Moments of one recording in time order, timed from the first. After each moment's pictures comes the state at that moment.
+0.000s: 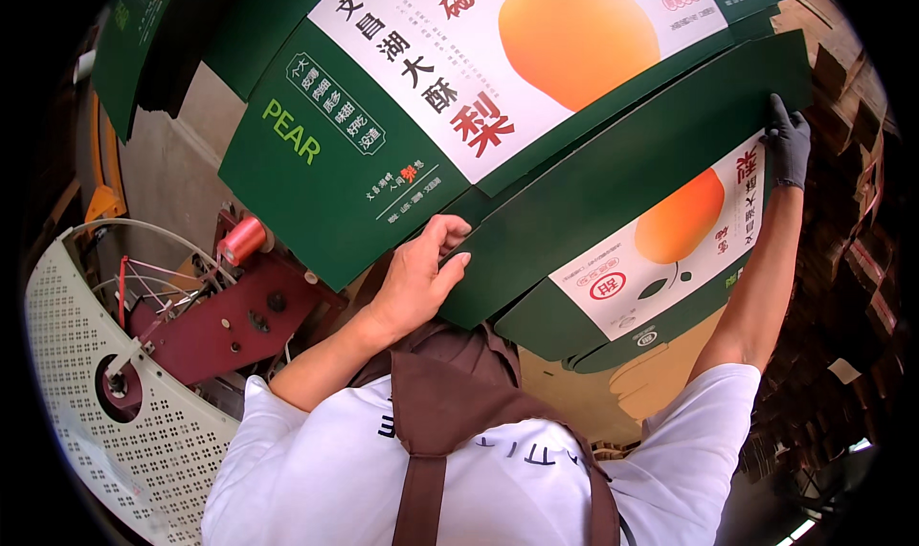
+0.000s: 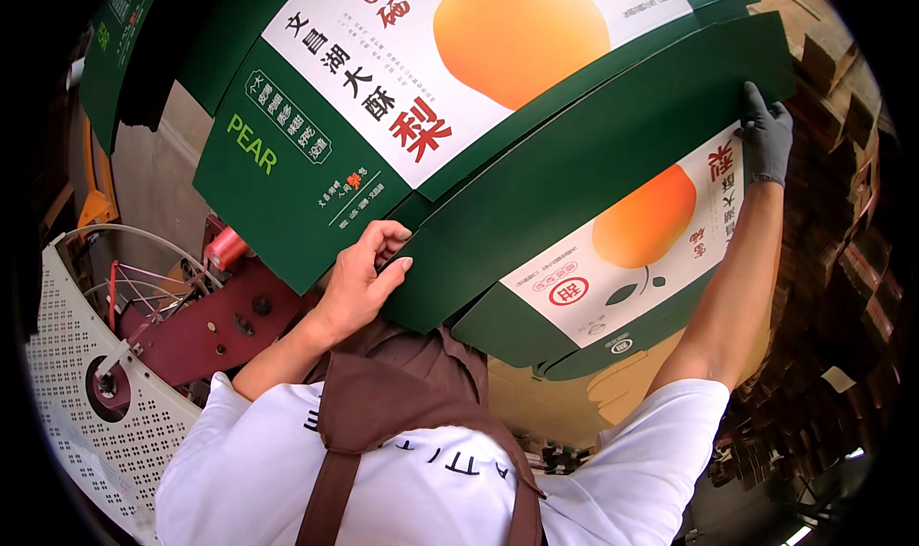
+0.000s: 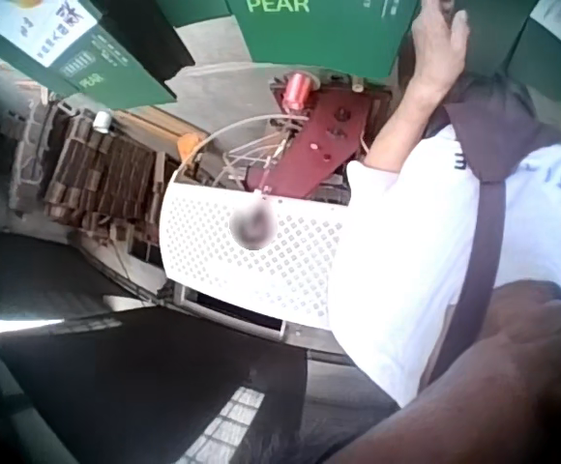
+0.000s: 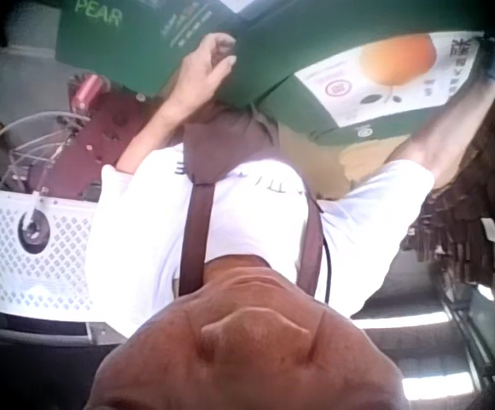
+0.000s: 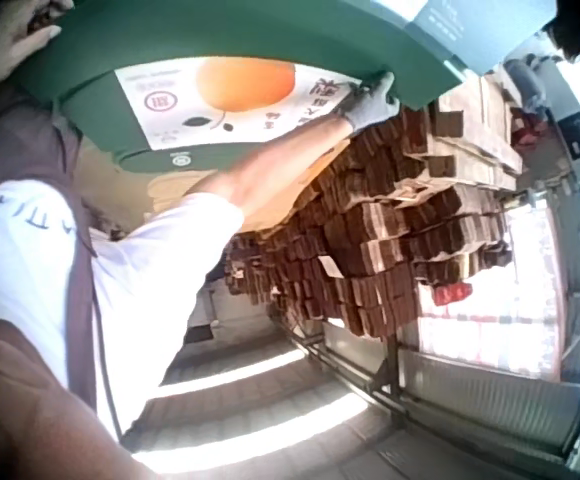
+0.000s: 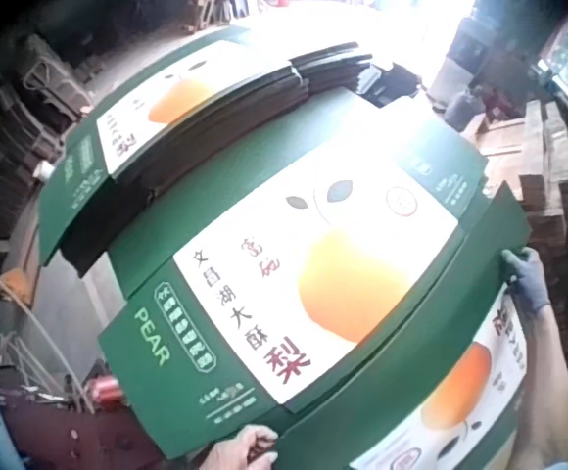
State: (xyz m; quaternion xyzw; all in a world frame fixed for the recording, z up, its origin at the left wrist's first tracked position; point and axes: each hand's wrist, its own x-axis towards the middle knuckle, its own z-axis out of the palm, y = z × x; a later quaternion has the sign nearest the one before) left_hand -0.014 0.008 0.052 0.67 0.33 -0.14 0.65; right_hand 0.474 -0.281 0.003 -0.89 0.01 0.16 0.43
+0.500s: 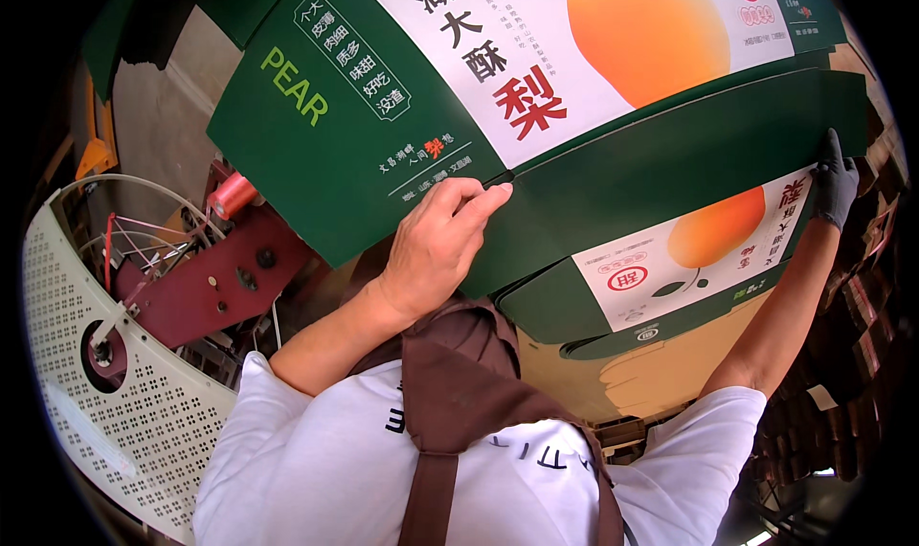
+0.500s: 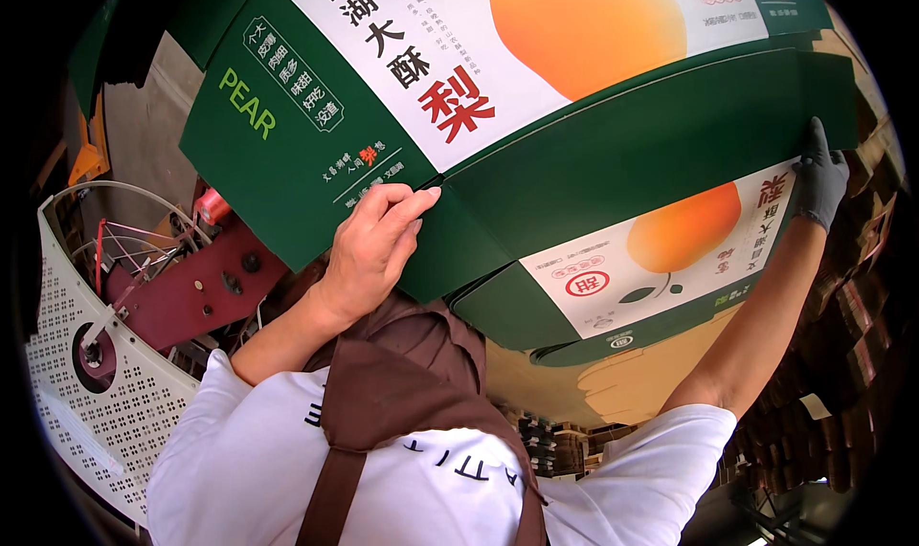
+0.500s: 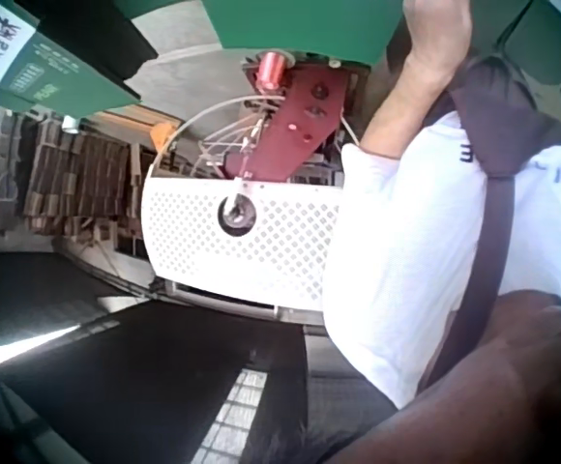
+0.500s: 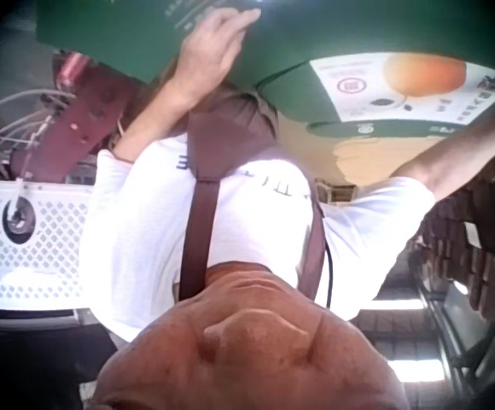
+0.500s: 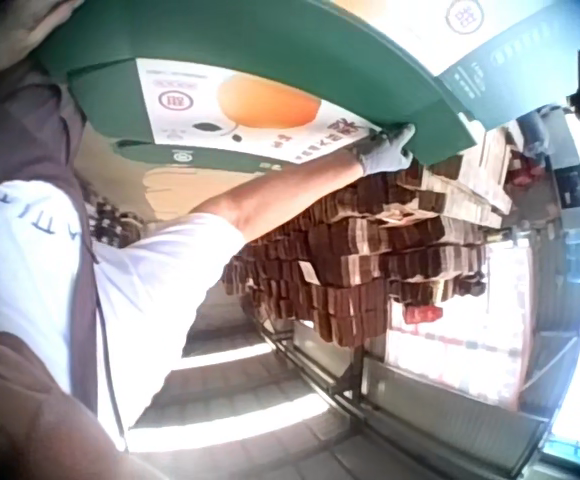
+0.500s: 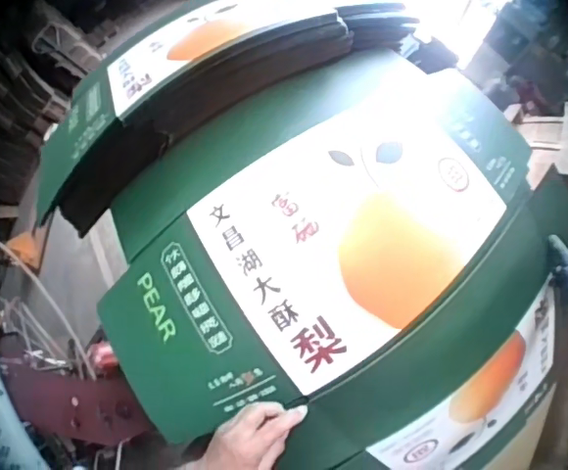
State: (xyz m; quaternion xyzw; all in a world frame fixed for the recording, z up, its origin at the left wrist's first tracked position) left_hand -0.015 0.014 0.024 0.84 0.22 0.00 0.49; right_hand 0.483 -0.271 0.017 -0.92 -0.03 0.10 0.37
